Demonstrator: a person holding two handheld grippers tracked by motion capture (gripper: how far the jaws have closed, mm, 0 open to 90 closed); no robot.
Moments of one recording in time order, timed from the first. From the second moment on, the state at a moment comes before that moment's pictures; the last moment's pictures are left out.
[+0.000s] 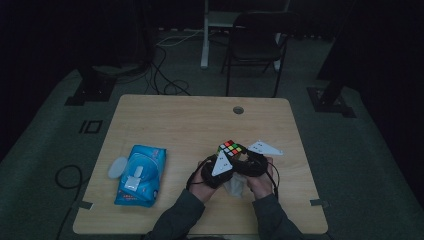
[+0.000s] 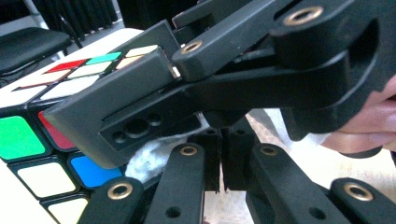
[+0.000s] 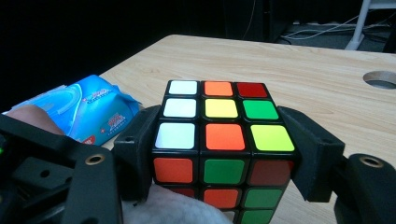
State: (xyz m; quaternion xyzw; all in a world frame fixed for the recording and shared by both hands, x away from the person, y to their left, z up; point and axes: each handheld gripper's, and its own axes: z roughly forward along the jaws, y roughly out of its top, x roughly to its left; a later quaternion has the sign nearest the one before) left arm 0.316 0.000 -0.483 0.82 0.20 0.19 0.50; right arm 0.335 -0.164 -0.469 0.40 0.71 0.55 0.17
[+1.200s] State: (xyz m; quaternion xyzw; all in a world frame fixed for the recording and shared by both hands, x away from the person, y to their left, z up) left arm 0.318 -0.005 -0.488 0.82 0.21 0.20 0.50; right arm 0.336 -0.169 -0.468 0.42 0.69 0.57 0.15
